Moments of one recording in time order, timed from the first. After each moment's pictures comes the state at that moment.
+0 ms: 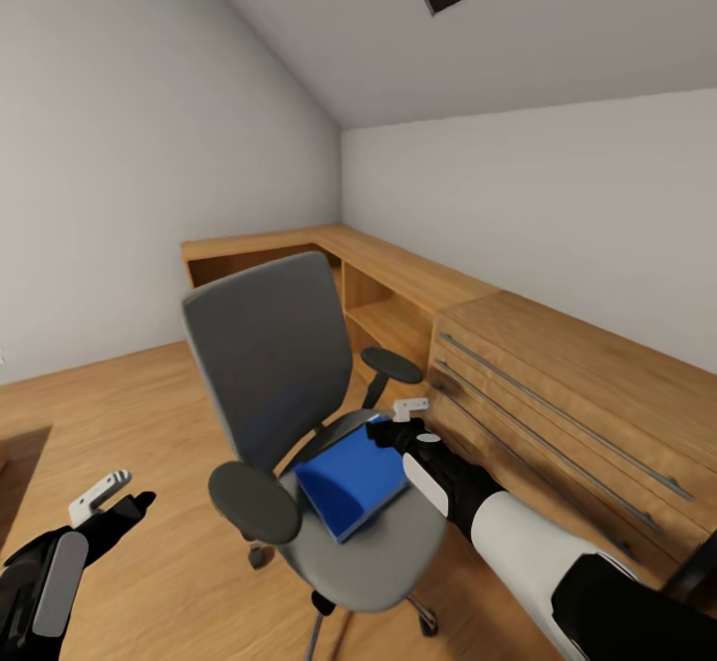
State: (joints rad) left arm -0.34 0.11 0.49 -1.21 0.47 0.67 0.19; right arm -0.89 0.11 0.66 -0.46 -0.59 0.14 -0.17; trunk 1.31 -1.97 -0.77
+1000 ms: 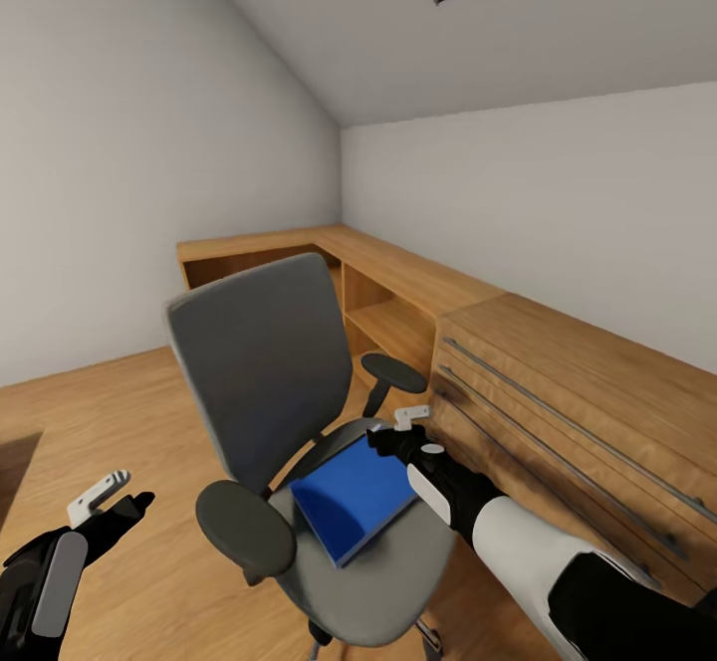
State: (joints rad) left arm -0.34 0.11 0.50 -1.21 0.47 0.67 0.19; right arm -0.89 0.12 0.68 -0.38 -0.58 0.06 -0.10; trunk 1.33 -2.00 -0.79
